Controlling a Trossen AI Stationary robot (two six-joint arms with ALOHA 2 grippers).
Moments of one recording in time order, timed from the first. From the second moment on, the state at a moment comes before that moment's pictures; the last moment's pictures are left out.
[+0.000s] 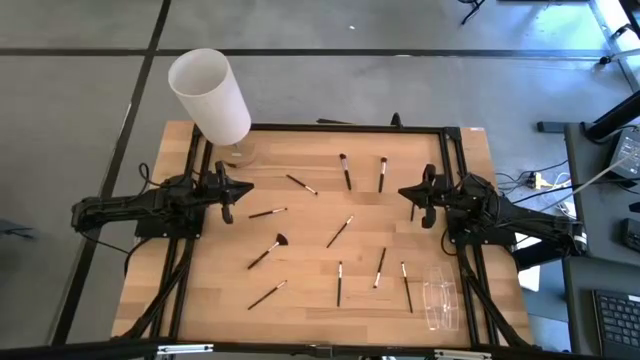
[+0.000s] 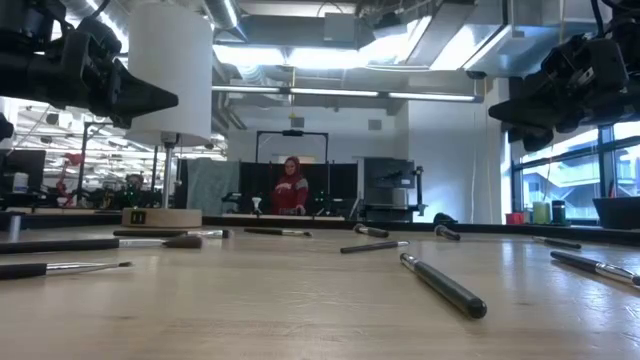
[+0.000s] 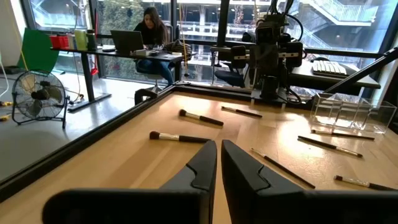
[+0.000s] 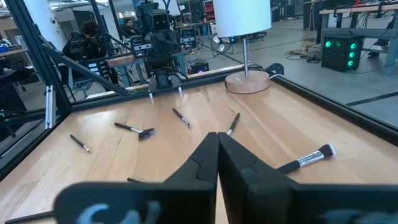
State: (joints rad) left arm 0.15 0.04 0.02 0.00 -0.16 -0.07; right arm -0.31 0.07 0.01 0.04 -0.14 0.15
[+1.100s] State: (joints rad) left arm 0.15 0.04 0.02 0.00 -0.16 -0.10; right arm -0.31 0.07 0.01 0.04 -0.14 0.15
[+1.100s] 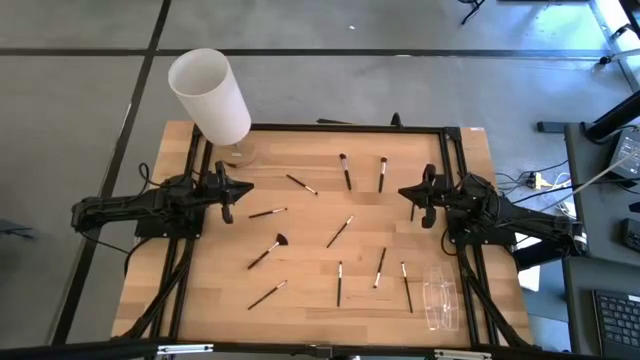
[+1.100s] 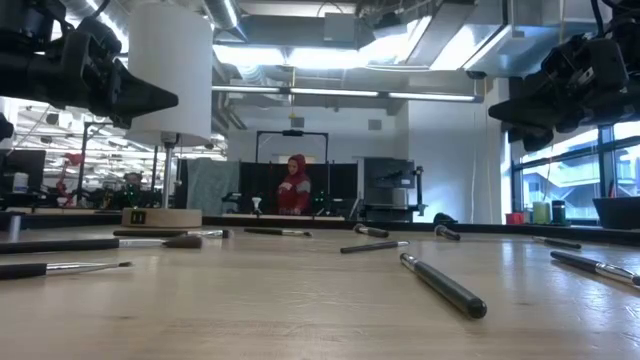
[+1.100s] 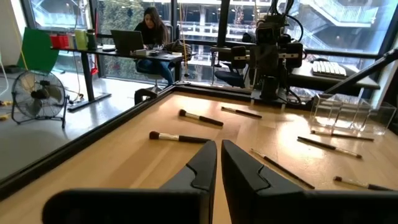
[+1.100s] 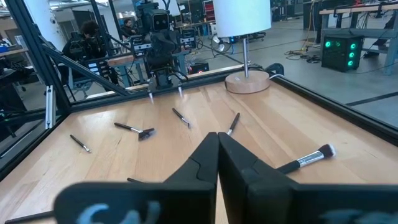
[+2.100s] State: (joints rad) left arm 0.15 0.04 0.02 -0.02 -0.06 -0.16; right arm -0.31 0.09 0.01 0.05 0.24 0.15
